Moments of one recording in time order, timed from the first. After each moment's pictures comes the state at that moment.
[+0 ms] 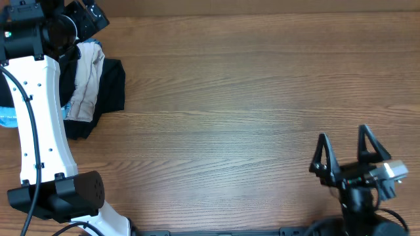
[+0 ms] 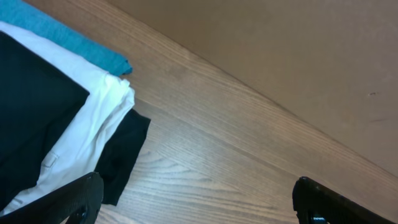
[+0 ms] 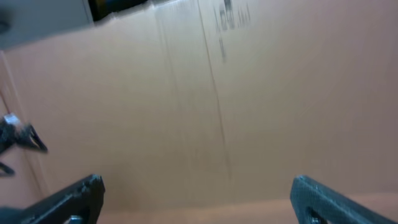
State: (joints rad) left arm 0.18 1.84 2.15 -1.10 0.15 -0.45; right arm 0.10 0.01 0.35 -0.01 -0.07 0.29
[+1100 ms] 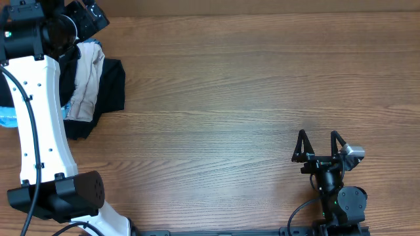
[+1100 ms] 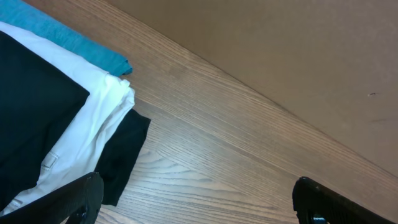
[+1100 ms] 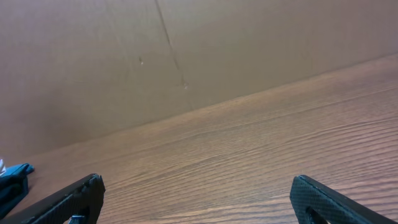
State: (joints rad) left arm 0.18 1.84 2.15 -1.10 0.15 -0.45; right arm 0.10 0.01 0.02 -0.03 0.04 0.33
